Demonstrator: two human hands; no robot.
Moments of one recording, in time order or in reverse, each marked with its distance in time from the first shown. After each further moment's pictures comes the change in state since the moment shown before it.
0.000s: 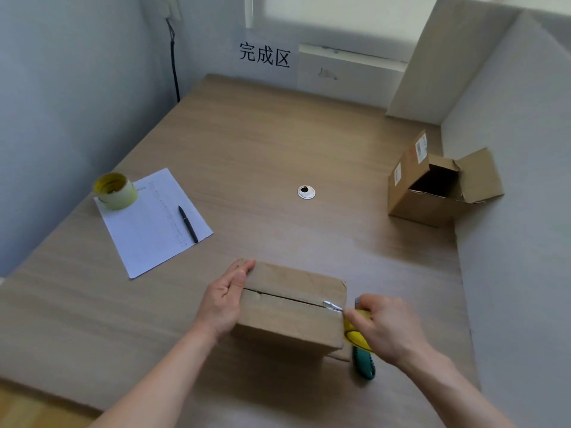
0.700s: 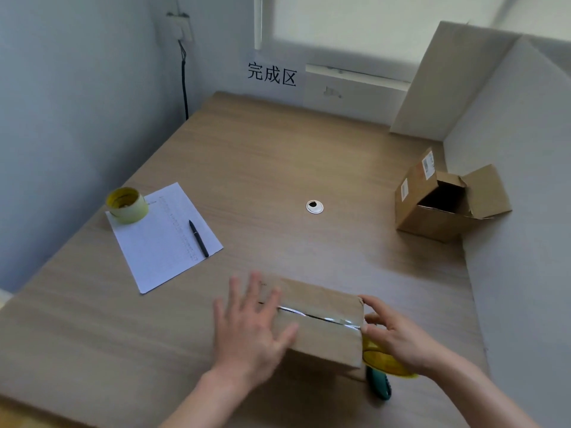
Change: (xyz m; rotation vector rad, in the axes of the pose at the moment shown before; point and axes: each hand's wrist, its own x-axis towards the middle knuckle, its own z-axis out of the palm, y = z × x) left_hand -0.030 0.015 0.008 1.115 -0.109 0.146; right_hand 0.012 -0.002 -0.005 0.485 -0.390 0.055
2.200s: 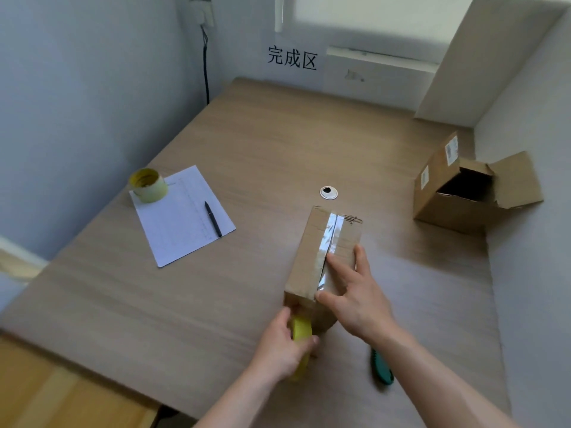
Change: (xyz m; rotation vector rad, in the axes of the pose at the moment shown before) left_hand -0.028 0.047 0.034 -1.174 -0.250 -0.437; right_hand 0.031 -0.044 0.044 -0.185 0.304 -0.128
